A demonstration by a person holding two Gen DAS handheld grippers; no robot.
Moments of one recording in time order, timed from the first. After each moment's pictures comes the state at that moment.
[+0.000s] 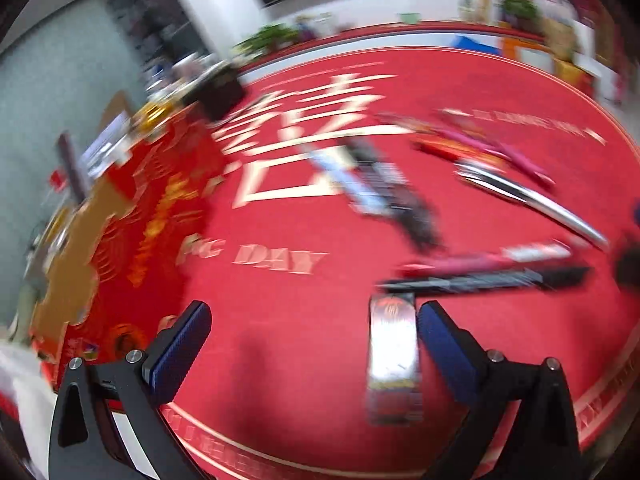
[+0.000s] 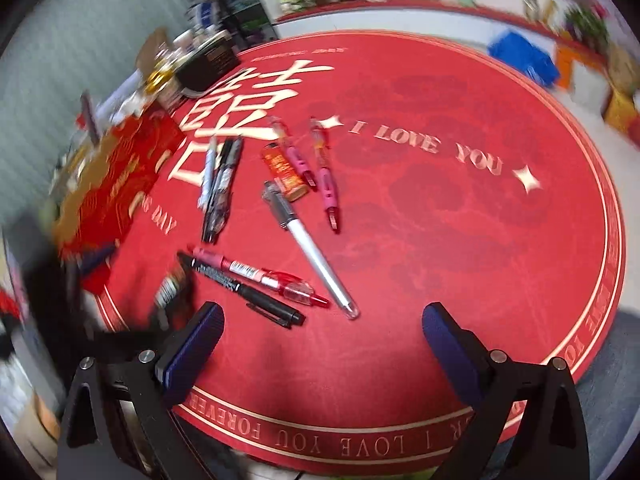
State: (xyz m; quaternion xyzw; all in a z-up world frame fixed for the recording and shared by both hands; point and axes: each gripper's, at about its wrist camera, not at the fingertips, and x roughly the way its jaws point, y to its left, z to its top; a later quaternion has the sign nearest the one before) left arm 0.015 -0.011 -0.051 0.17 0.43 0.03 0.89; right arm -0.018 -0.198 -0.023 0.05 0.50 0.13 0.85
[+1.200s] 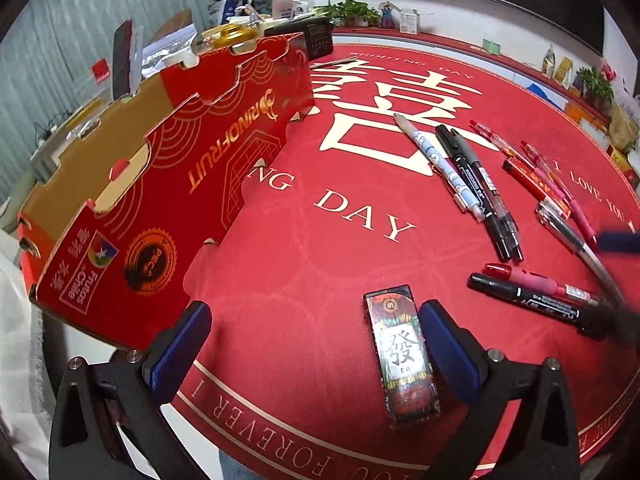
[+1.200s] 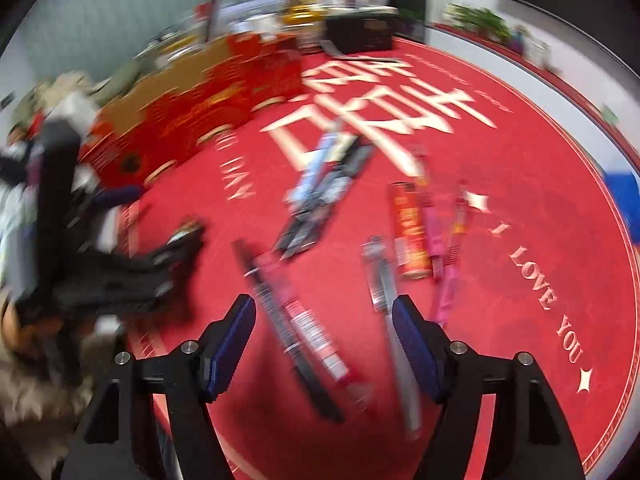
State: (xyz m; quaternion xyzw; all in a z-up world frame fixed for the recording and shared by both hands) left arm 0.004 0.045 -0.058 0.02 0.46 0.09 0.88; right arm 0.009 -0.133 -0.019 -0.12 0.47 0.36 0.80
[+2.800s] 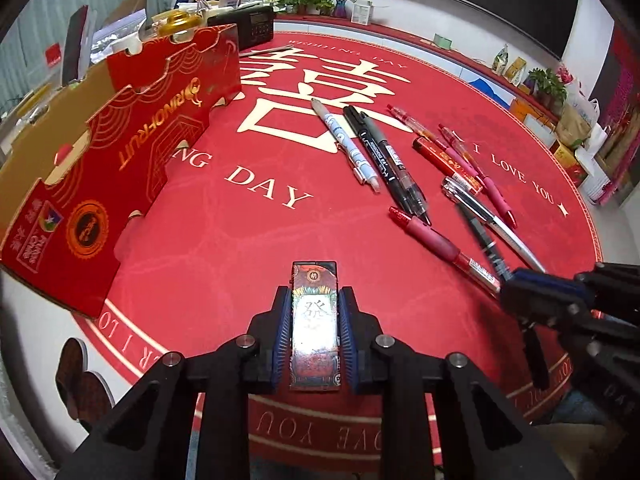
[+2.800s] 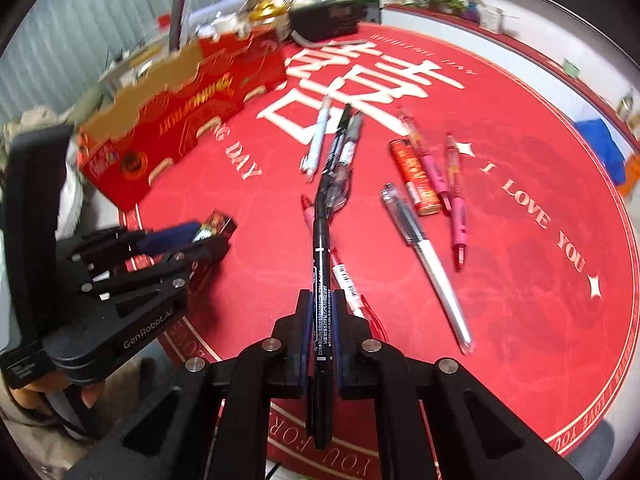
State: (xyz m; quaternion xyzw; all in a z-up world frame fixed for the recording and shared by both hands) left arm -0.013 0.014 -0.046 -0.02 0.48 -0.02 0.87; right arm -0.019 -0.136 -0.016 -0.04 0.50 0.24 0.83
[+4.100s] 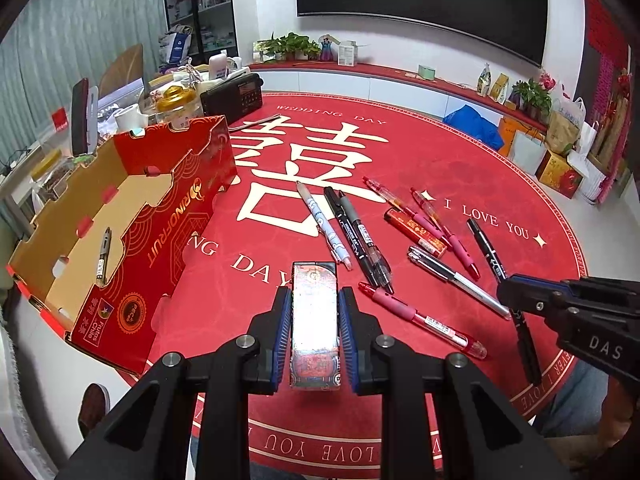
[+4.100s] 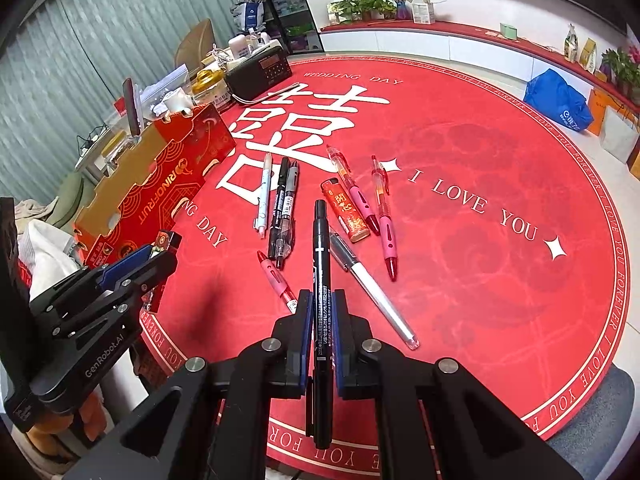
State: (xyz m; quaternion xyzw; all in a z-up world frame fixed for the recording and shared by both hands) left arm -0.017 -0.006 0.013 0.02 0.41 -0.02 0.91; right arm -0.007 -0.182 0.010 0.07 0.48 0.18 0.86
